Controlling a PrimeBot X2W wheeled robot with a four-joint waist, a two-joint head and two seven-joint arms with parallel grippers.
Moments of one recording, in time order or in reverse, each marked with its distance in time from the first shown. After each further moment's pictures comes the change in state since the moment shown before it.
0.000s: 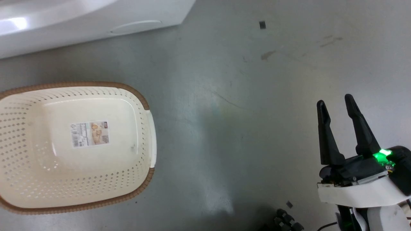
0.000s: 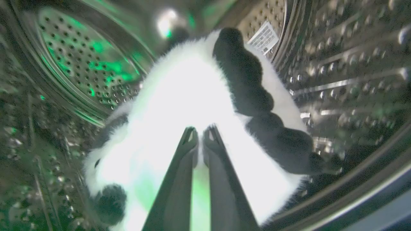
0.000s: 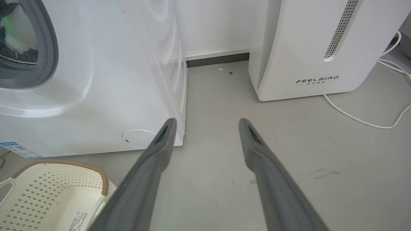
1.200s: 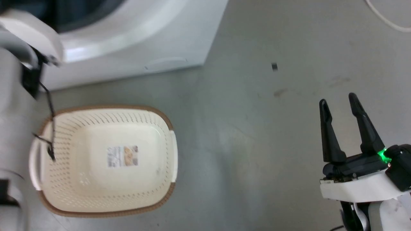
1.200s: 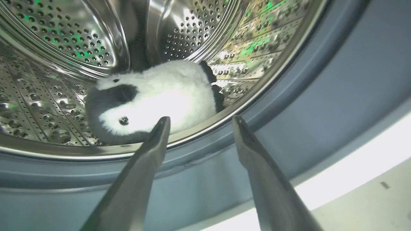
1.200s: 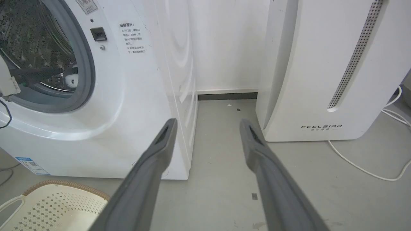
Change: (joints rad) left arm 0.173 -0.130 -0.303 0.370 -0.291 -0.007 -0.189; right arm -0.023 0.000 -0.036 0.041 -0.091 0.000 0.000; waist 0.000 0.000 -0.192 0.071
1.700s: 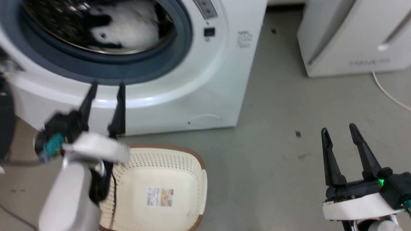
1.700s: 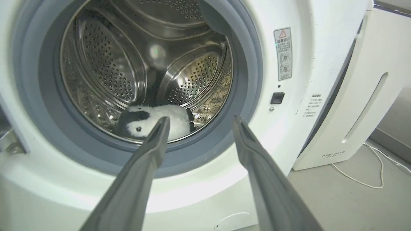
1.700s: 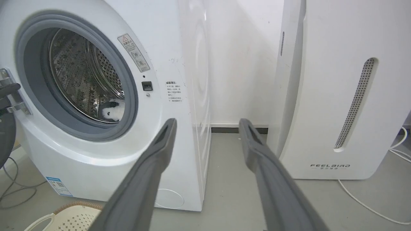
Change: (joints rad) left arm 0.718 -0.191 0.233 -0.666 -0.003 0.071 -0.005; right arm 0.108 0.000 -0.037 0.046 -0.061 0.000 0.000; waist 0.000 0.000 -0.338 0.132
